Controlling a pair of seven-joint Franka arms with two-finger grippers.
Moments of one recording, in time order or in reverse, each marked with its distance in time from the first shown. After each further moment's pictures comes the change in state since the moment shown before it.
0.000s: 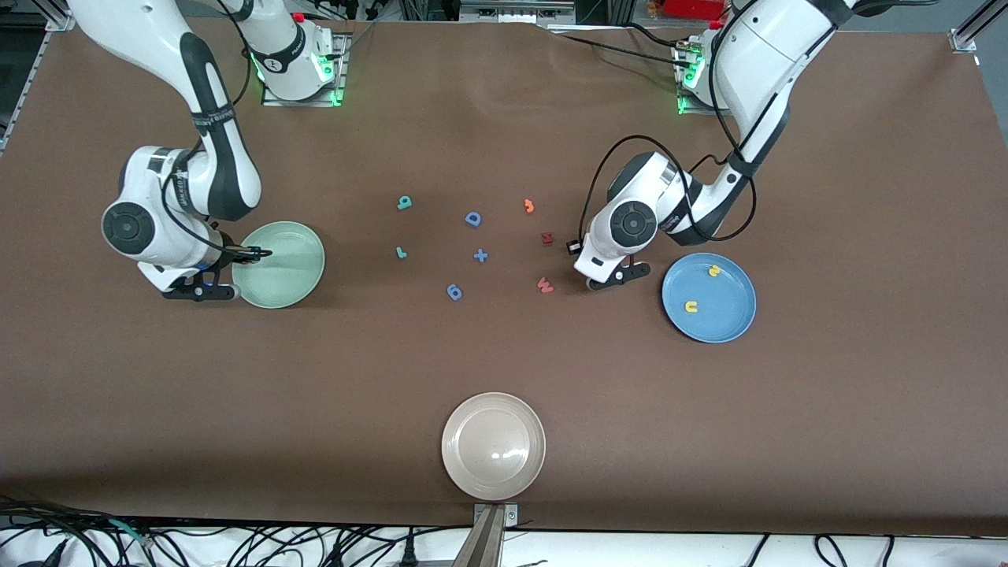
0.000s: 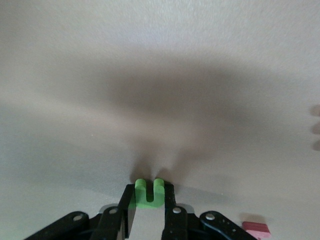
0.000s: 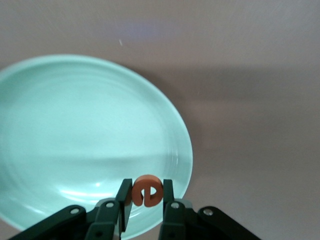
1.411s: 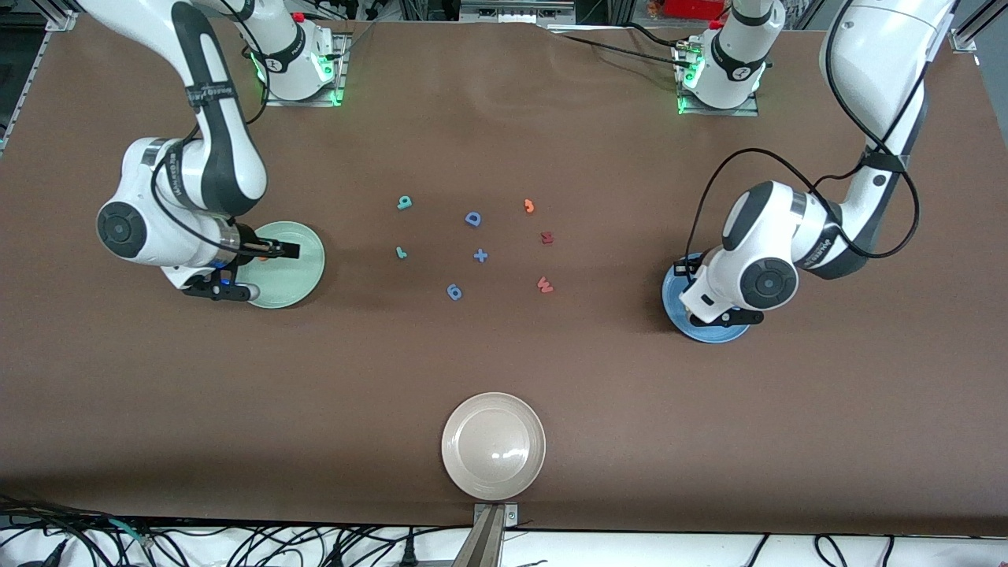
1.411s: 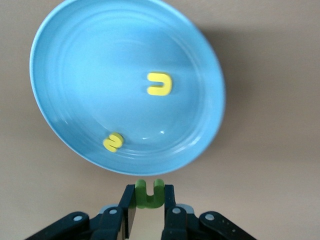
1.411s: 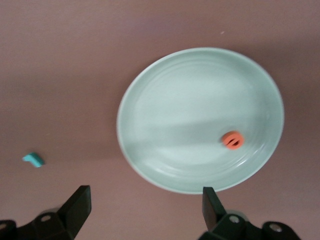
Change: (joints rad) left arm 0.288 -0.053 0.025 0.196 0.130 -0.462 0.504; right arm 0.081 -0.080 0.030 0.156 0.154 -0.282 0.188
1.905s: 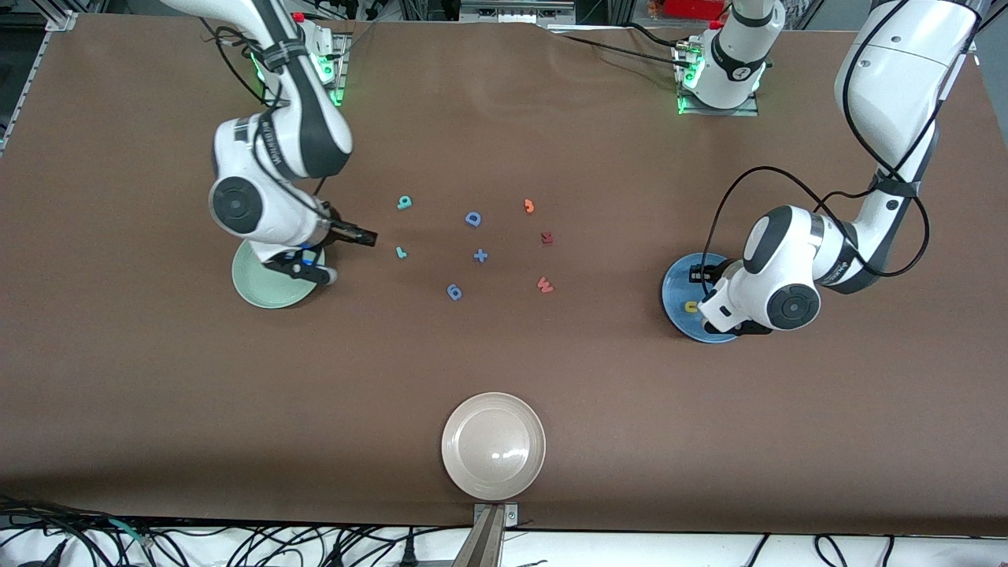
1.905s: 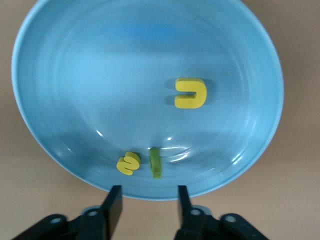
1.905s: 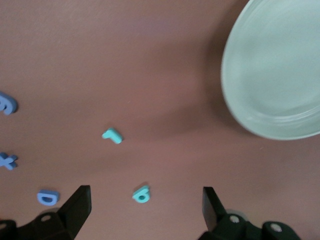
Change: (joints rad) left arm 0.064 0.068 -0.005 -0.001 0.001 0.028 0.093; right arm 0.068 -0.016 0.203 0.003 0.001 0.035 0.423
